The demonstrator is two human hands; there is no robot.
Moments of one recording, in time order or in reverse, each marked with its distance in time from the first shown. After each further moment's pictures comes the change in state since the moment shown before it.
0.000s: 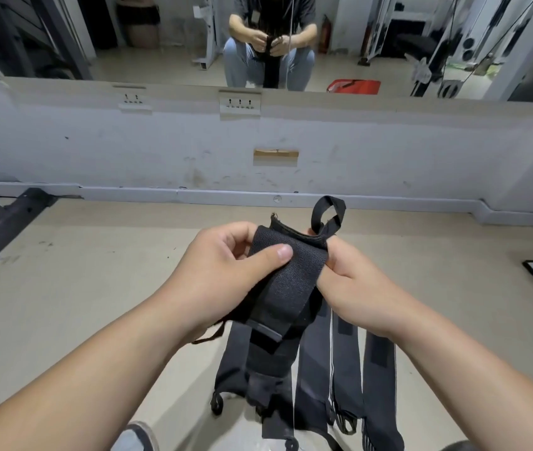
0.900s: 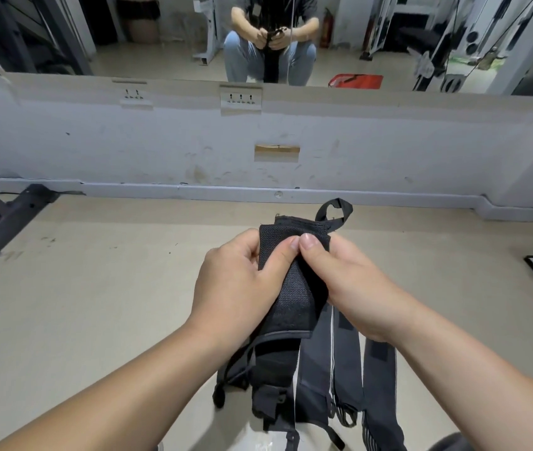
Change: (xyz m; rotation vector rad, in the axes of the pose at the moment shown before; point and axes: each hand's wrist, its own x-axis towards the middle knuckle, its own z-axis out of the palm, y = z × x) left_hand 0.001 -0.034 0.023 0.391 0.295 0.174; right_hand -0.005 -0.005 0.014 0.309 0.039 0.101
